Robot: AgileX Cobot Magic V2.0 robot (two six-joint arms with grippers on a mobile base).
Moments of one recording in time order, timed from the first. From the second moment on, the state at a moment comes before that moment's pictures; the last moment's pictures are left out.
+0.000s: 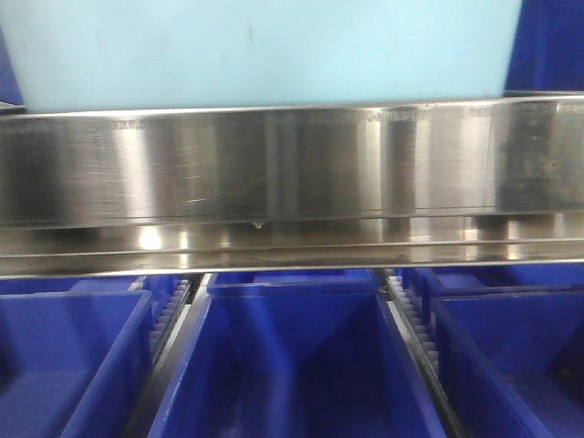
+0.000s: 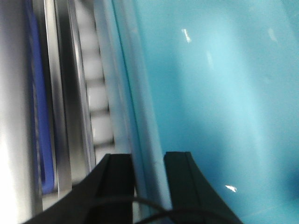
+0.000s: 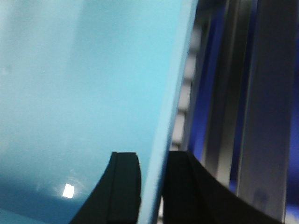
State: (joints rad) left arm -0.37 1.42 -1.52 -0.19 1.09 -0.13; right arm 0.39 1.47 -1.54 0.18 1.07 0.10
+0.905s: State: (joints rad) left arm -0.36 1.35 -1.69 -0.18 0.96 -0.13; right arm 0.39 1.43 -1.77 0.16 0.98 0.10
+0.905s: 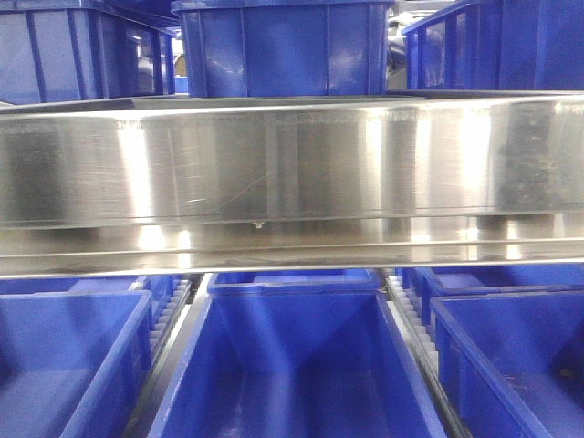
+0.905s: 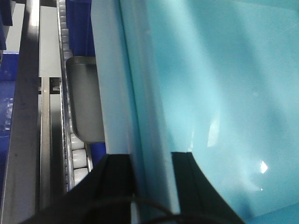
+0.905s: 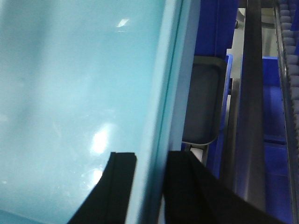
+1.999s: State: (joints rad) left arm -0.36 1.35 -1.69 -0.19 0.91 -0.12; right arm 0.38 1.43 -1.77 0.16 0.97 0.10
